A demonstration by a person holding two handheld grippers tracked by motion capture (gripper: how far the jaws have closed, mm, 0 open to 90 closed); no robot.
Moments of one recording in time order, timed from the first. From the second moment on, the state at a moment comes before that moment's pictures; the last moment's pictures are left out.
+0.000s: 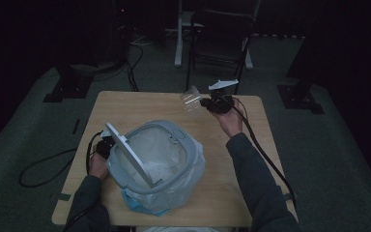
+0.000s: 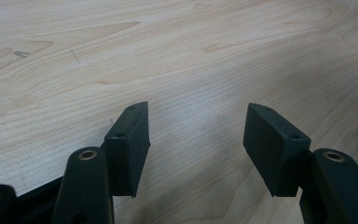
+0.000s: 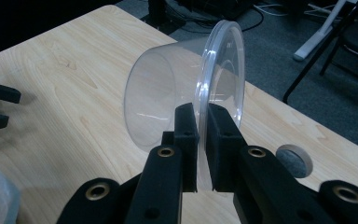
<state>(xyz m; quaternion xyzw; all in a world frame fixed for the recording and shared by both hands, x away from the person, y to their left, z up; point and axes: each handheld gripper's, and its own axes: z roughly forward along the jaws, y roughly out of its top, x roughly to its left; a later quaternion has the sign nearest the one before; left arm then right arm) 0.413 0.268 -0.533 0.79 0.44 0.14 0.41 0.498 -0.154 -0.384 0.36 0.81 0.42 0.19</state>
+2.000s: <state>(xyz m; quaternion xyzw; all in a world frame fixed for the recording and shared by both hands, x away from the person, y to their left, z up) 0.399 0.264 -0.543 0.80 0.44 0.16 0.38 0.418 -0.169 -0.308 0.27 0.81 0.49 0.20</state>
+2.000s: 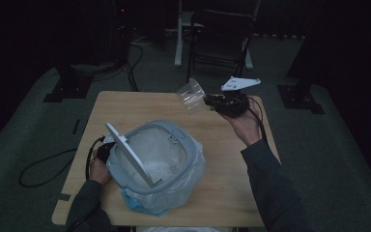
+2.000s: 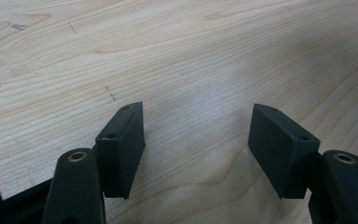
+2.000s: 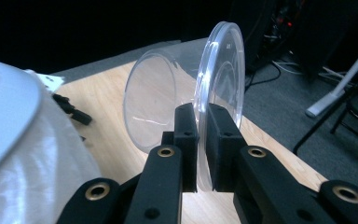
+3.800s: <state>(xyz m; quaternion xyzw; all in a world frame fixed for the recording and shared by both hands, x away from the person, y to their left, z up) 0.396 0.259 -0.543 0.80 0.44 0.17 0.36 0.365 -0.177 -0.245 0.19 0.78 0.56 0.20</state>
